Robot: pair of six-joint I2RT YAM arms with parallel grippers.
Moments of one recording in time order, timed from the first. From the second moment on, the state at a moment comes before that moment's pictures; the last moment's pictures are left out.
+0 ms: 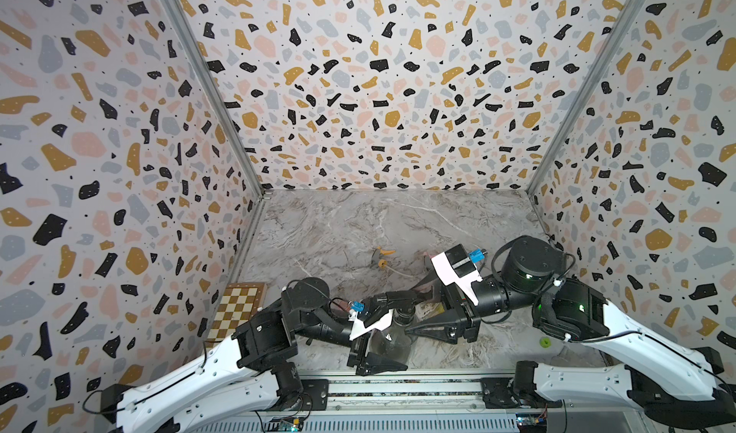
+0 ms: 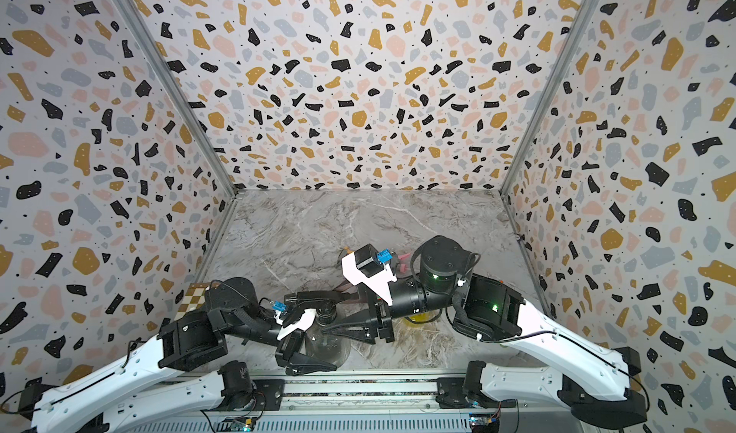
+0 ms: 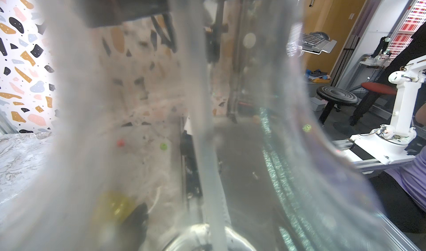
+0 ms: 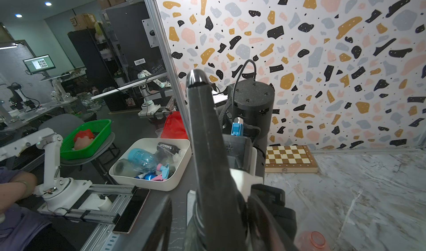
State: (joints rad) left arm -1.07 0.73 0.87 -0.29 0.72 0.05; right arm 1.18 1.03 1.37 -0.37 -0.64 0.15
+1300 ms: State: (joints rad) left arm -1.07 0.79 0.83 -0.17 -0.06 -0.06; right arm 1.43 1.23 1.43 -0.31 0.56 0.41
